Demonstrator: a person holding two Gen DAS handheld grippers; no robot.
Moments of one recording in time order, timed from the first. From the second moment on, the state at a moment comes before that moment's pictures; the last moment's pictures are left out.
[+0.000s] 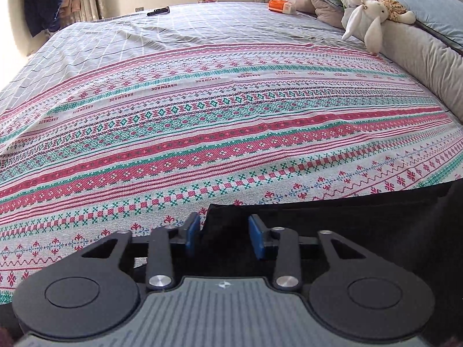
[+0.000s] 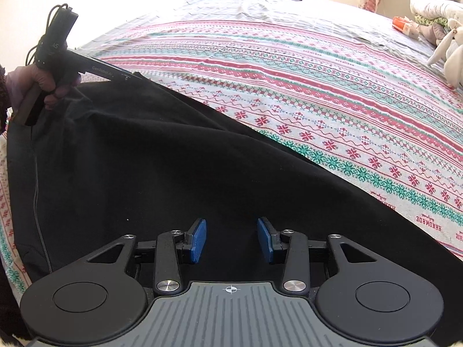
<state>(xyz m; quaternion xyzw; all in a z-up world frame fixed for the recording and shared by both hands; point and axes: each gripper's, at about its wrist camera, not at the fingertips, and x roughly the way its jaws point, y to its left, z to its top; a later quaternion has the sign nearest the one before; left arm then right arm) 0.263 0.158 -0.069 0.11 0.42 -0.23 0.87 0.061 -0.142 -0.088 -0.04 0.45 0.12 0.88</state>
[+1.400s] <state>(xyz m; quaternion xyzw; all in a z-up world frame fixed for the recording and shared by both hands) -0.016 0.108 -0.072 0.10 0.38 -0.37 0.84 -0.113 -0.199 -0.071 0.09 0.43 -0.12 0.89</state>
